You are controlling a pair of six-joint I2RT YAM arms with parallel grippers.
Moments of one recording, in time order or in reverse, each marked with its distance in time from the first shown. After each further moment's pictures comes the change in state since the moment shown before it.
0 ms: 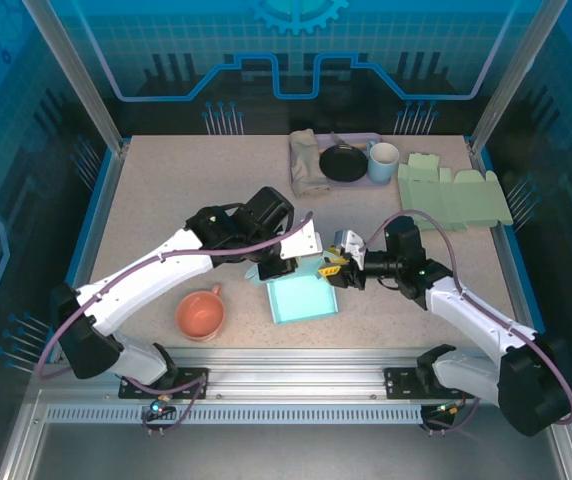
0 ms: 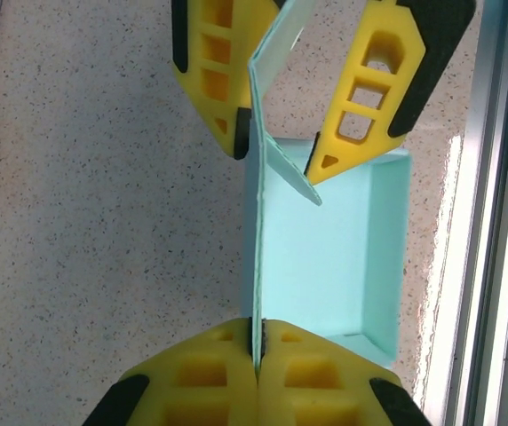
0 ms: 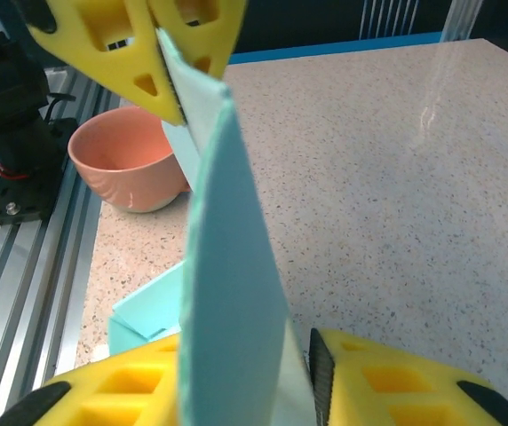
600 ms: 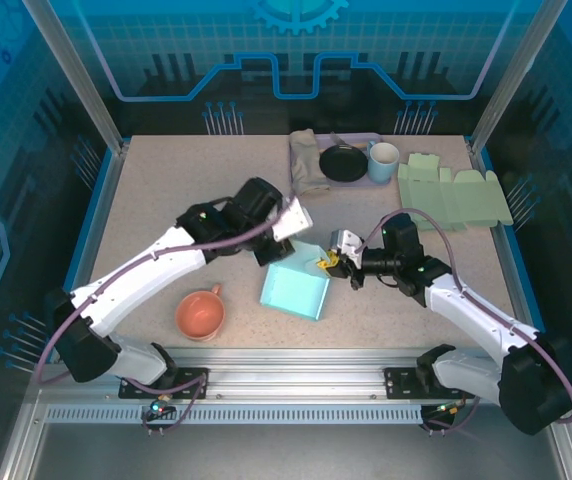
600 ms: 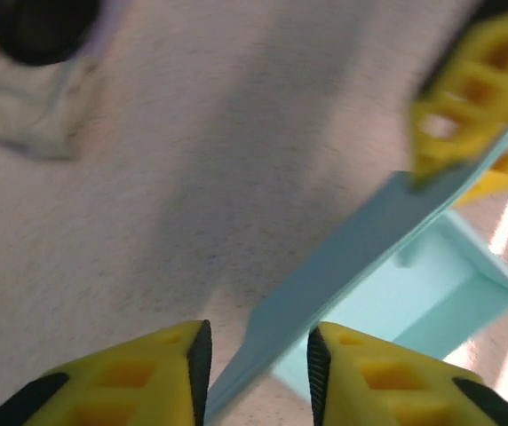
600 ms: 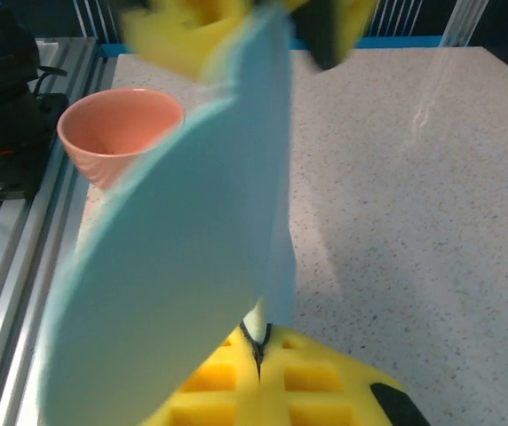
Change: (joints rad) left arm 0.118 -0.025 -0.027 0.116 -0.129 -0.216; right arm 0.019 0.008 0.034 -0.029 0.069 -0.079
